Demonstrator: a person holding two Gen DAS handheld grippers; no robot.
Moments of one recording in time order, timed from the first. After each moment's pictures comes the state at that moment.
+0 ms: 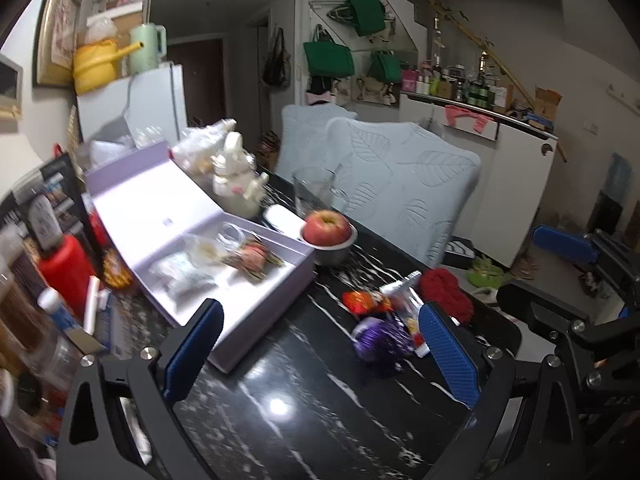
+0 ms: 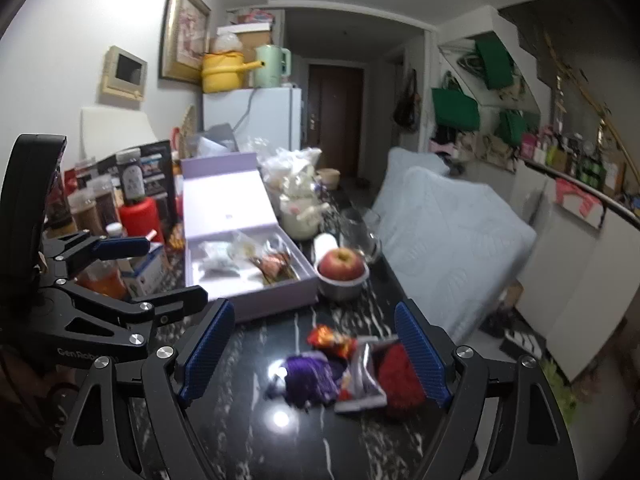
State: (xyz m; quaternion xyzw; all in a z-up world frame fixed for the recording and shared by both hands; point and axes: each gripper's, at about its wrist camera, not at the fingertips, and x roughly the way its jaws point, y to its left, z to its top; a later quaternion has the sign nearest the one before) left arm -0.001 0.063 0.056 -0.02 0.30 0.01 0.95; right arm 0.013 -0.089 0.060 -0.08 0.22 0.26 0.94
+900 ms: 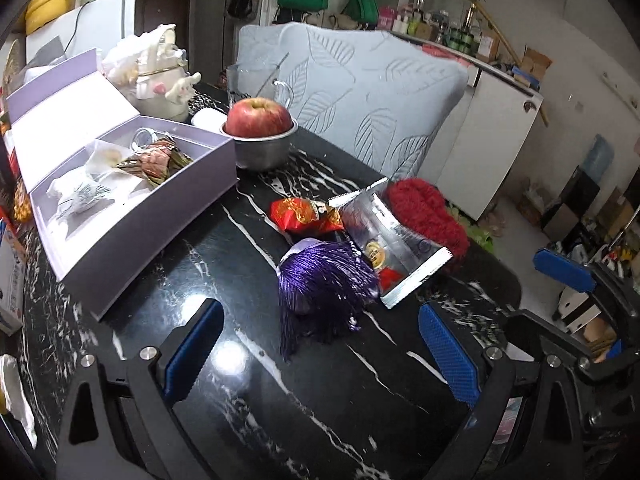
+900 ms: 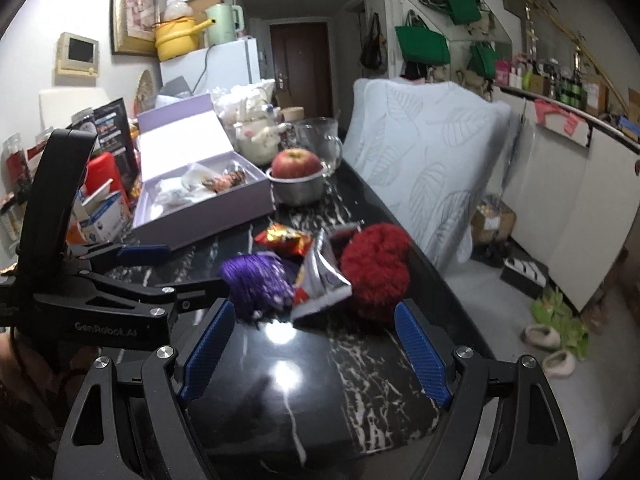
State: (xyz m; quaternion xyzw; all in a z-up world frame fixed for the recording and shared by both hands) left arm 0.063 0.021 -0.057 -0.05 0.41 -0.05 0.91; right arm 0.034 -0.147 -0.046 -0.04 0.31 0.22 0.92
